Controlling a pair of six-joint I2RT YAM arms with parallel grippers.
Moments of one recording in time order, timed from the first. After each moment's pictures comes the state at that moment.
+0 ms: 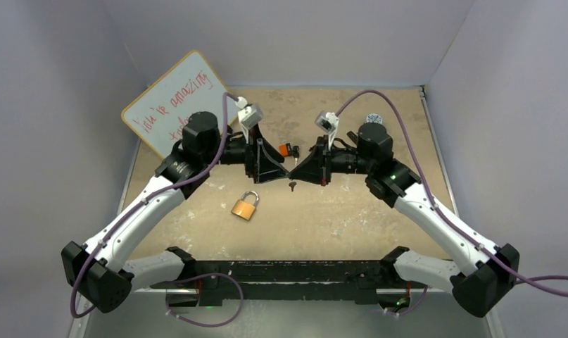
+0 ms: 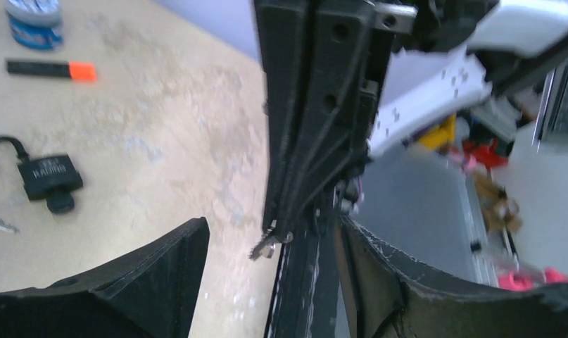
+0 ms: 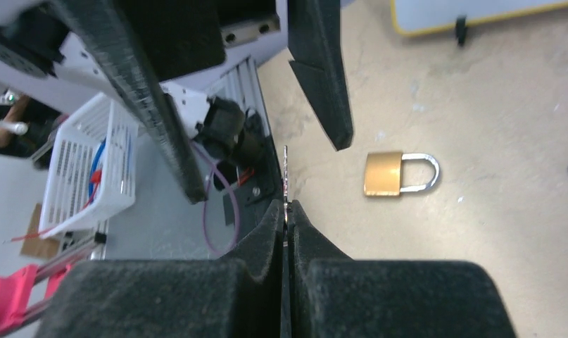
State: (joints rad) left arm -0.56 1.17 1.14 -0.27 0.90 -0.26; right arm 0.60 1.13 1.00 -0.15 -0.85 0.37
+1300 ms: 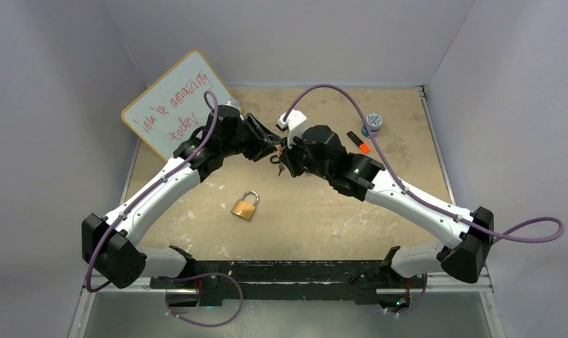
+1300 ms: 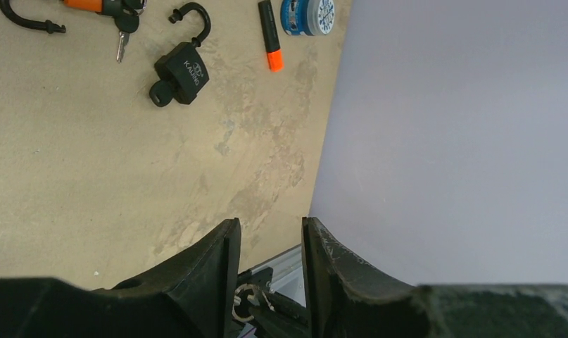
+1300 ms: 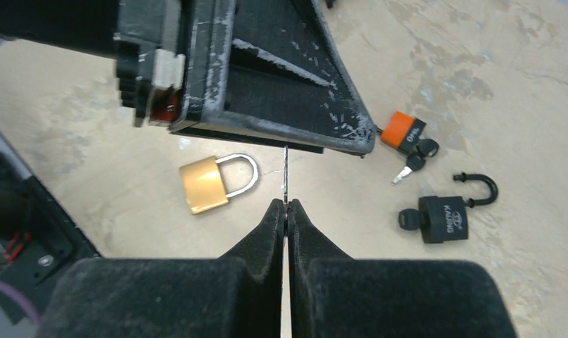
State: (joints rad) left arm -0.56 1.31 1.19 -0.39 0.18 -1.22; right arm 0.92 1.32 1.26 -0.39 0.09 0.13
